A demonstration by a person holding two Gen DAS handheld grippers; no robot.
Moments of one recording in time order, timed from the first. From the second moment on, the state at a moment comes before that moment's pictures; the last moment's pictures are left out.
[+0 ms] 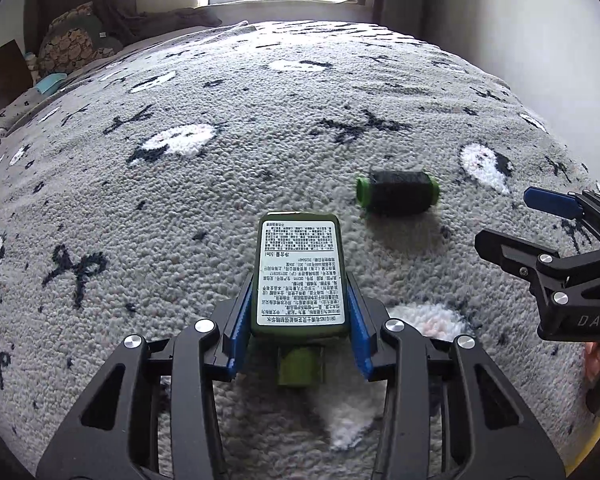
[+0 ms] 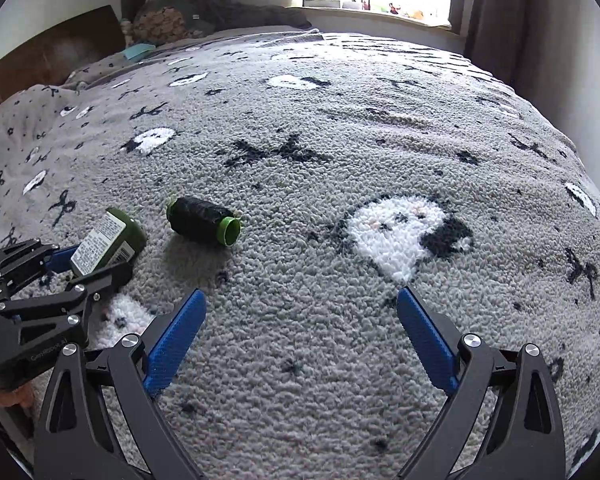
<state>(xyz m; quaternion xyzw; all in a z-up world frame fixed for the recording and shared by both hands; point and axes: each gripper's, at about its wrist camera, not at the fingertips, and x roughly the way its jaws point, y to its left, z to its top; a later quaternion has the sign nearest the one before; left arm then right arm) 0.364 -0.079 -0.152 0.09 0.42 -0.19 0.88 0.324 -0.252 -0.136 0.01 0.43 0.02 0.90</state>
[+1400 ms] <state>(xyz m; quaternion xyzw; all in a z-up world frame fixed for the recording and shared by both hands) 0.139 -0.065 -0.072 0.09 0.35 -0.23 0.90 0.105 -0.255 -0.058 -0.03 0.36 0.05 0.93</state>
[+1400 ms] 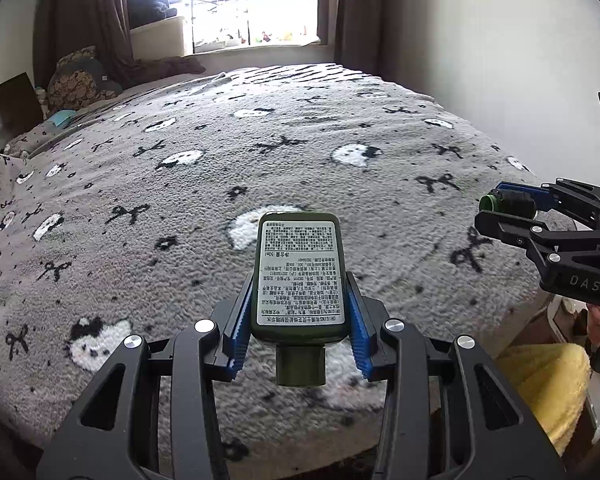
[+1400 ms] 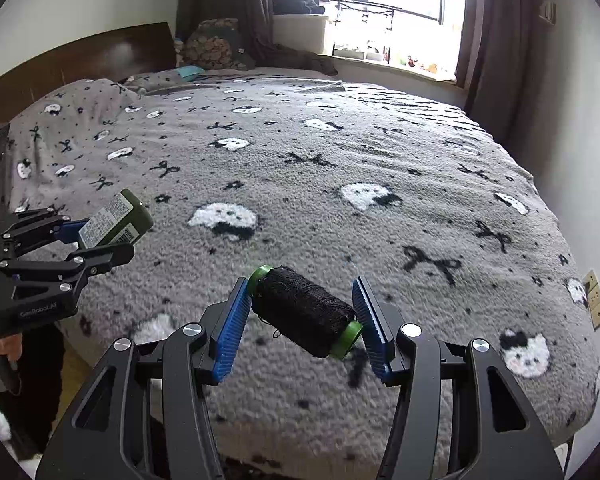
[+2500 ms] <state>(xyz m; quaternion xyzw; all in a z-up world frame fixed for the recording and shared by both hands) 0.016 -0.096 -0.333 0.11 0.62 -0.29 0.72 -0.015 -0.236 -0.296 0.10 0.61 0.05 0.78</state>
